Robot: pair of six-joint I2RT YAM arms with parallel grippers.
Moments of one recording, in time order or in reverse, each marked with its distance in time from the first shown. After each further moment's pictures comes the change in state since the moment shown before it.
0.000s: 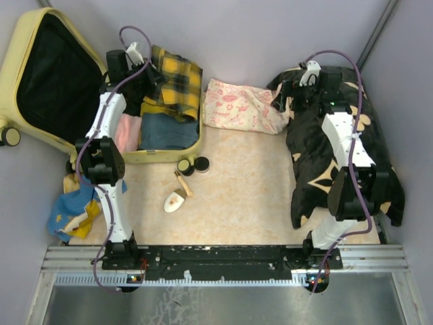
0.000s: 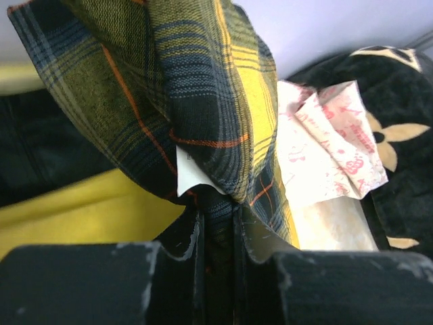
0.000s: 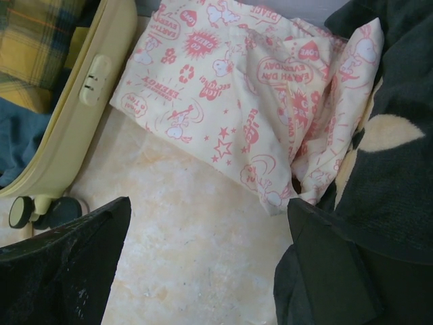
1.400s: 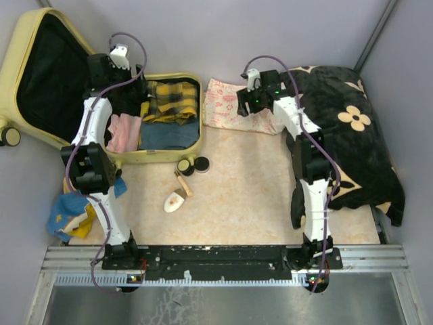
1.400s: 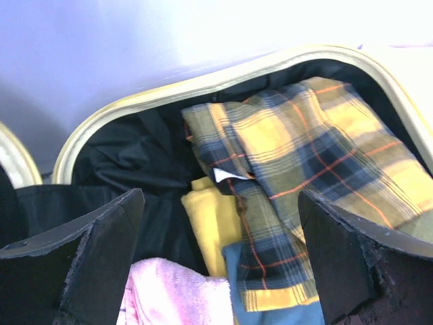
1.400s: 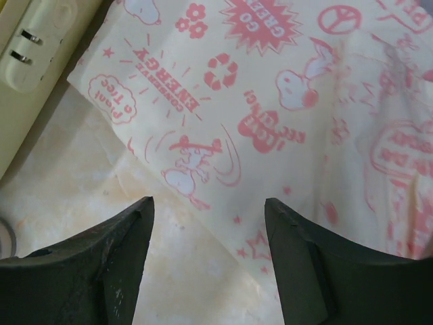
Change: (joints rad) left arm 0.085 -0.135 -0.206 0.043 -0.310 0.470; right arm 0.249 0.546 0.484 -0.144 0.135 -0.205
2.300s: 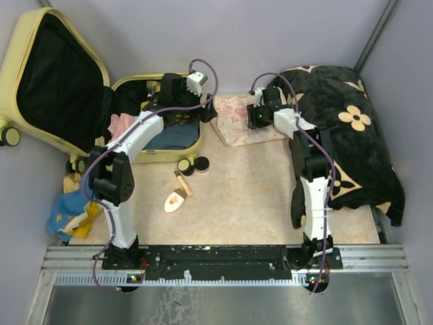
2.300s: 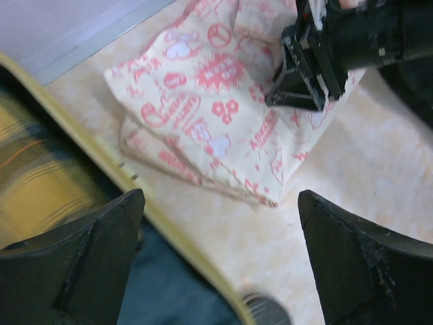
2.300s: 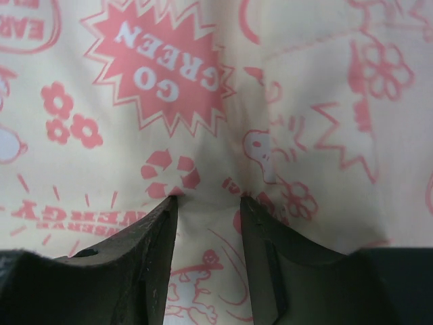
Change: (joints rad) left arm -0.431 -0.114 -0.272 0.032 0.137 -0.030; right arm 0.000 0.134 -0.135 0.177 0.160 0.085
